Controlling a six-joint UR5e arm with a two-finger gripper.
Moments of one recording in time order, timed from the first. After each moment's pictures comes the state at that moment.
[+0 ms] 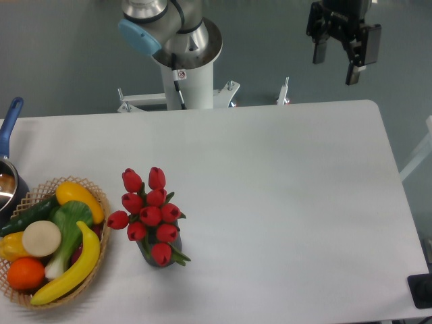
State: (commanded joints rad) arm 2.95 -1.51 -1.55 -1.39 1.26 2.03
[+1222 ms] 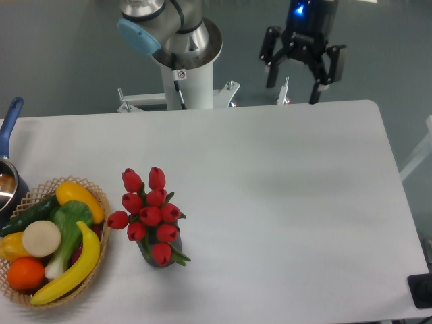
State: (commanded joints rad) arm 2.88 -1.45 -1.80 -1.22 0.86 1.48
